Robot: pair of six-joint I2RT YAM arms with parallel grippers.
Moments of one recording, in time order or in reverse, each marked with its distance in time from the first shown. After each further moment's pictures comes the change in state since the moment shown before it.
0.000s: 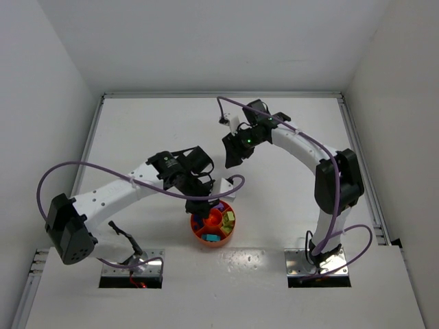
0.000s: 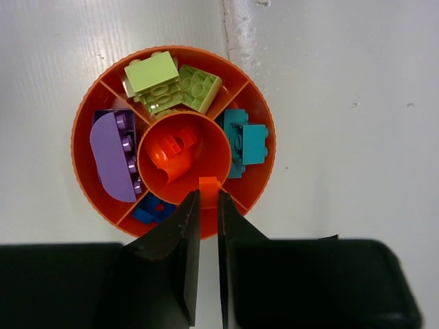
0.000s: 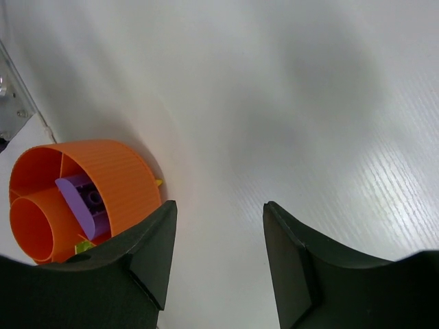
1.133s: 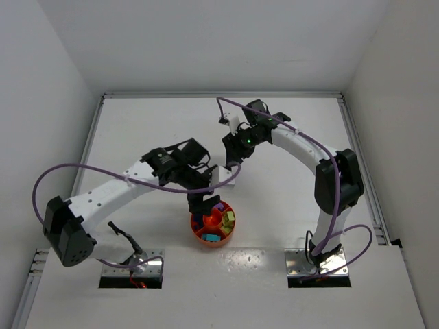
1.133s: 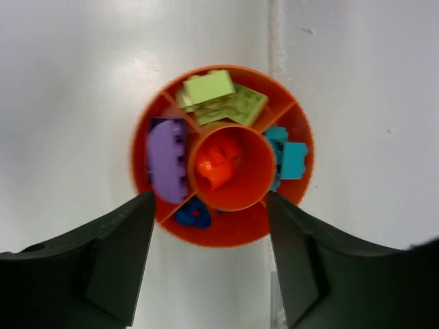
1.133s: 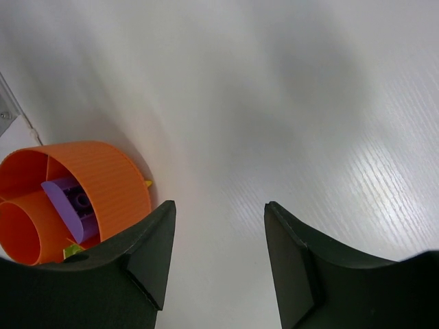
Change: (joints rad) left arm 0.020 0.010 0.009 0.089 -0.045 -0.035; right arm 0.000 0.000 0.000 0.005 0.038 -0.007
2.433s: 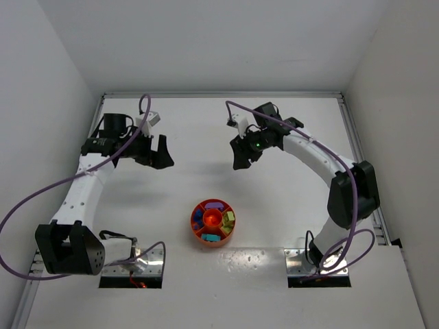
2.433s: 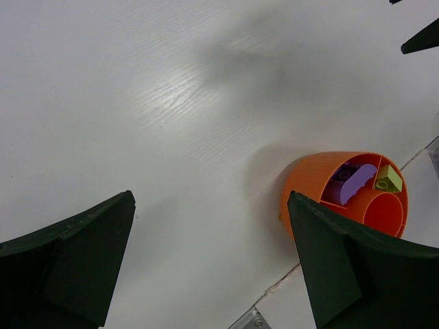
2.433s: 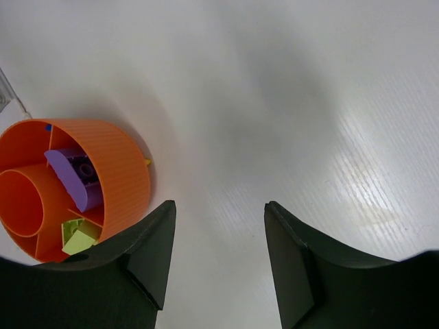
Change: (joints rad) left arm 0.805 -0.118 -0.045 0.156 0.054 -0.418; right arm -0.019 -0.156 -0.124 0.012 0.024 -0.031
